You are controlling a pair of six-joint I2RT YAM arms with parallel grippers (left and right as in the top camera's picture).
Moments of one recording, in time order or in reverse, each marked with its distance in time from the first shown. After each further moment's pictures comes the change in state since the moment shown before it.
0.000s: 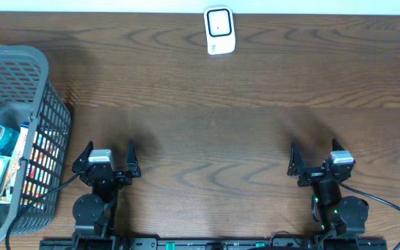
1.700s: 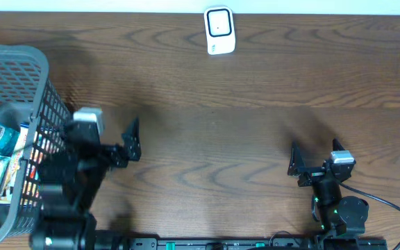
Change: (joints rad) left arm 0.000 0.595 0.737 -0.356 0.229 -0.103; right arm 0.000 0.001 0.000 0.000 0.005 0.000
